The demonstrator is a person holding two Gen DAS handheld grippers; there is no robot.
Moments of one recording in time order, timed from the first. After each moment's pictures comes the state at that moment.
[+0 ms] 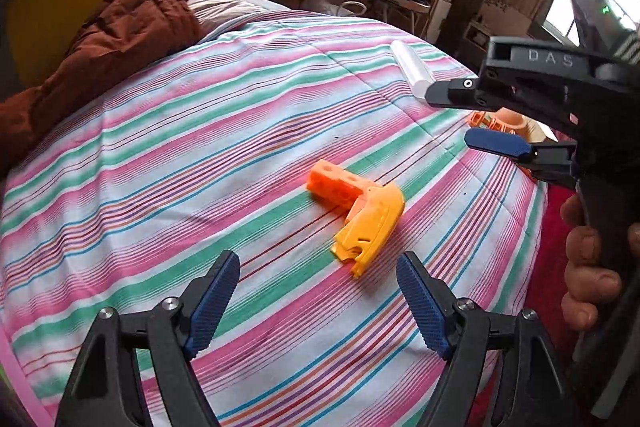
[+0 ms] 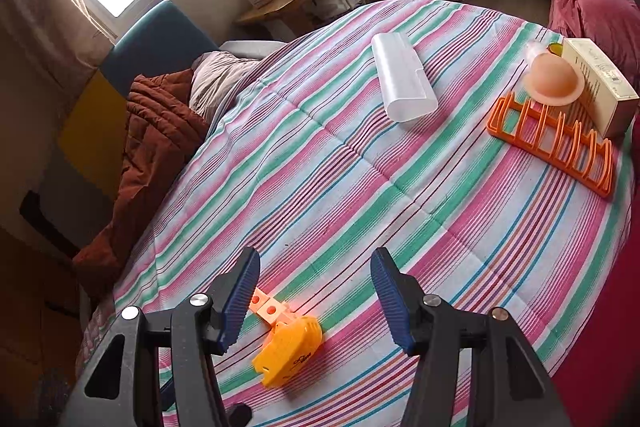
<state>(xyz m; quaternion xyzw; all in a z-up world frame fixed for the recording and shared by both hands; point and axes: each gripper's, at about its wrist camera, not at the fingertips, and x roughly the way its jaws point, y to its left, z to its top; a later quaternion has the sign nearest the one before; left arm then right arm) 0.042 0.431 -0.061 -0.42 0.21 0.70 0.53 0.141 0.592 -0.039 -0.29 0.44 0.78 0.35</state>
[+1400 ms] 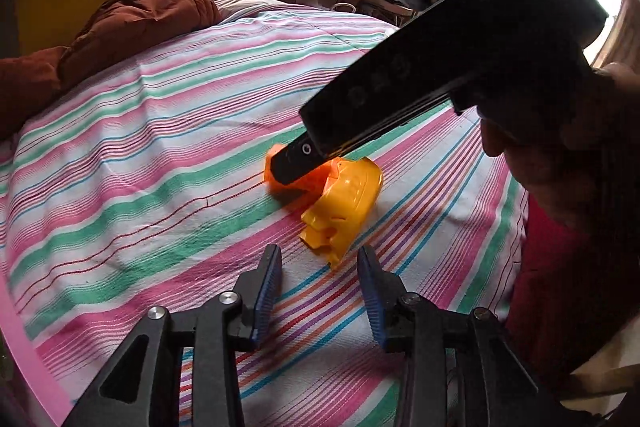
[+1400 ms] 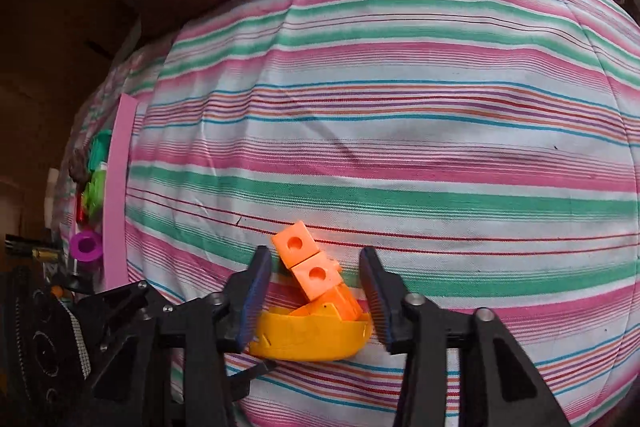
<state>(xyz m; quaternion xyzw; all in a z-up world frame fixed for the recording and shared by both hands) 0.025 0.314 -0.087 -0.40 0.20 0.70 0.56 -0.009 0.477 -0.088 -0.57 0.24 0.78 0.04</state>
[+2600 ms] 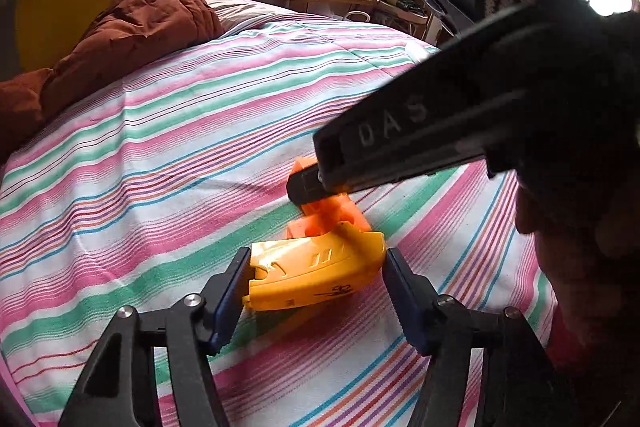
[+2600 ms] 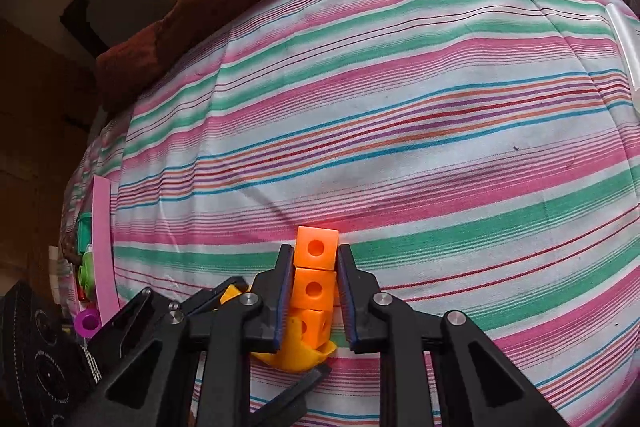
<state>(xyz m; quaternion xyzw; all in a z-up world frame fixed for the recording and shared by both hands) 0.002 0.379 -0.093 -0.39 0.19 0.71 0.55 -0.001 0.525 -0.095 -0.51 0.33 0.79 0.12</state>
